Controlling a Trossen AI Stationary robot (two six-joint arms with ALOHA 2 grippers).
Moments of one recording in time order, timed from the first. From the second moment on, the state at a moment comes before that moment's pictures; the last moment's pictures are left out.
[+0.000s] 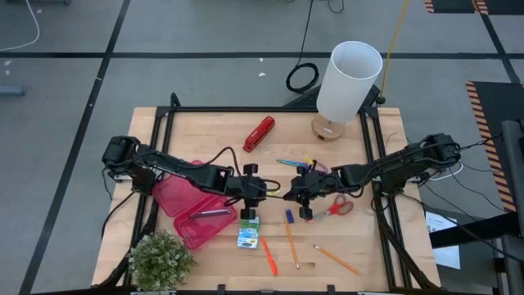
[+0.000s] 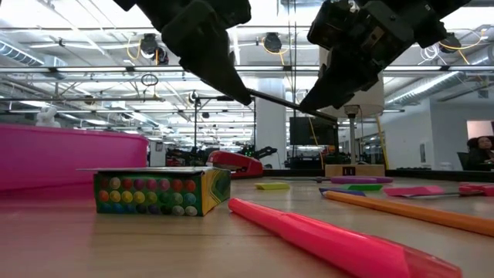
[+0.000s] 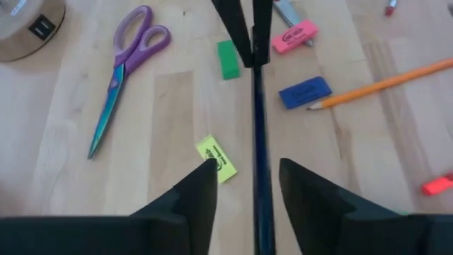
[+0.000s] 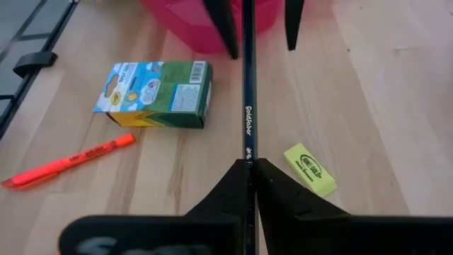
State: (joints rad) left arm -0.17 1.70 1.15 -0.28 -0.18 0.02; right arm 0.17 1.43 0.69 0.09 0.03 0.22
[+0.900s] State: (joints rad) left arm -0.24 1.54 1.15 -0.68 -0.24 -0.32; right arm 0.19 1.25 0.68 -0.03 0.17 0.16
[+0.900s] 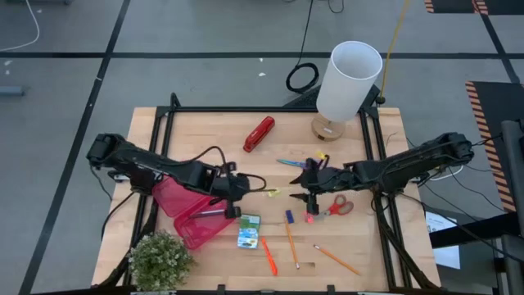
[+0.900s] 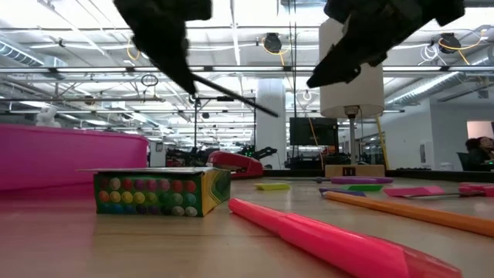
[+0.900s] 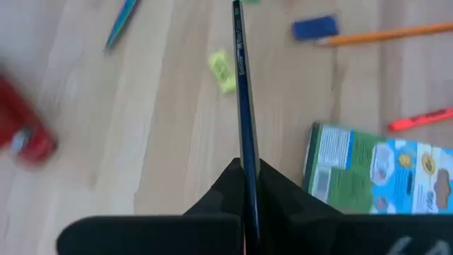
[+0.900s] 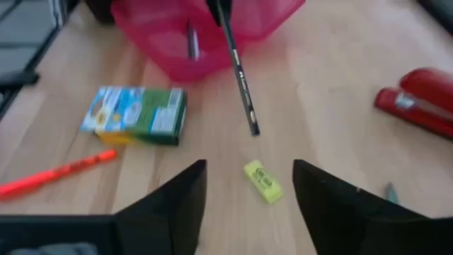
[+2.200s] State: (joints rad) left arm -0.74 1.50 1.08 -1.14 -0.24 -1.03; right arm 0.21 1.20 0.59 0.04 0.18 0.13
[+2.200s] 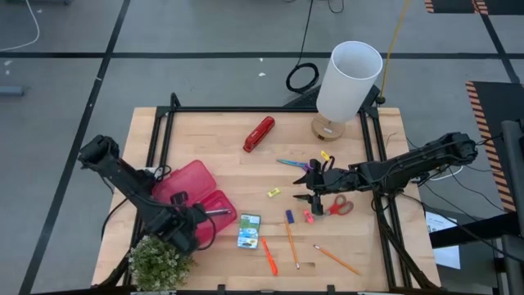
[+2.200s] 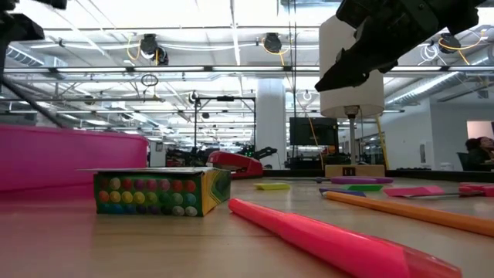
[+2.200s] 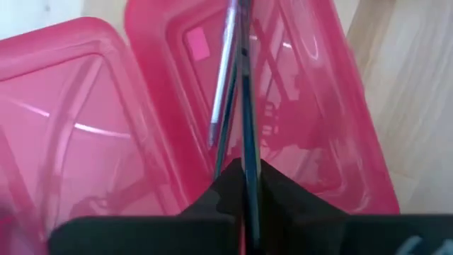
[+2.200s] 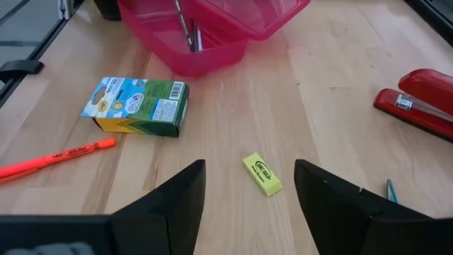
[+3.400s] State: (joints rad) left arm -0.38 1.31 1.04 -0.65 -0.56 -0.11; right arm 0.47 1.33 0.59 0.08 0.39 0.41
